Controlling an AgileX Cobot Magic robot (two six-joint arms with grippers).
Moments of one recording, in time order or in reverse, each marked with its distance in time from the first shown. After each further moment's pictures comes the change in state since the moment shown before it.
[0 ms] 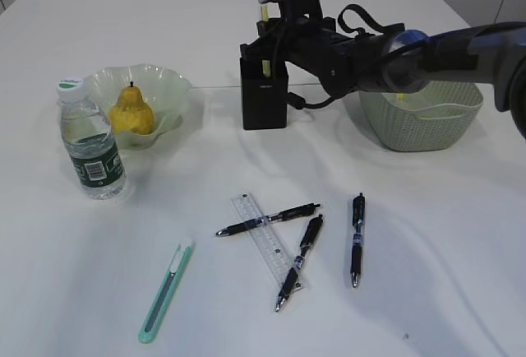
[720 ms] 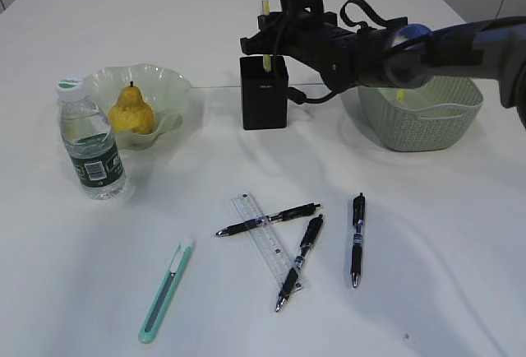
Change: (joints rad) left arm 0.000 0.000 0.000 -0.003 0.000 0.000; right arm 0.000 -0.016 0.000 0.010 0.010 -0.011
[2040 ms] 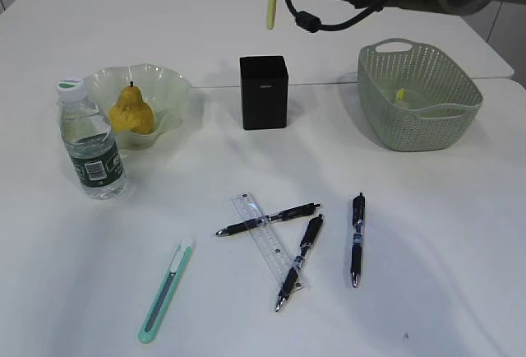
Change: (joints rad) left arm 0.000 0.000 0.000 0.000 0.004 0.000; right arm -0.006 -0.225 0.002 0.190 0.282 0.006
